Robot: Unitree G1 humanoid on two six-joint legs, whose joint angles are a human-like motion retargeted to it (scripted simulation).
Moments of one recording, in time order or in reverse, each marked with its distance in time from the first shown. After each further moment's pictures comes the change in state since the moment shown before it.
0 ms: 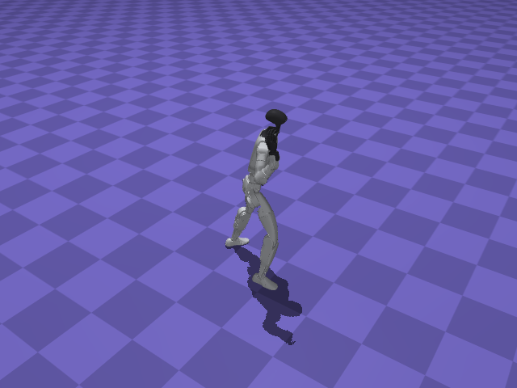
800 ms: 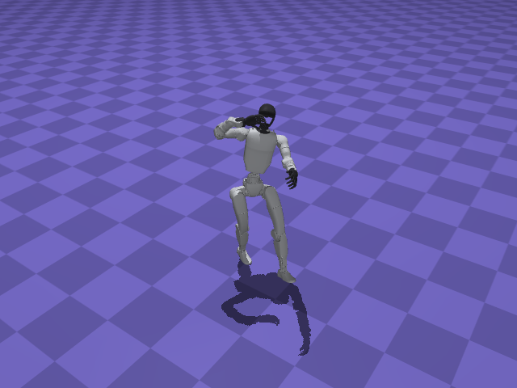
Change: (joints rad) left arm -1.076 0.360 -0.784 -0.402 0.806 0.256 0.194; right arm -0.930 -0.435 1.104 0.497 -0.953 -0.066 0.044; waist 0.023 -0.206 -0.114; left_leg -0.391 -0.048 -0.152 0.155 0.051 0.174; right_leg 0.689 0.836 0.504 -0.383 -0.244 -0.408
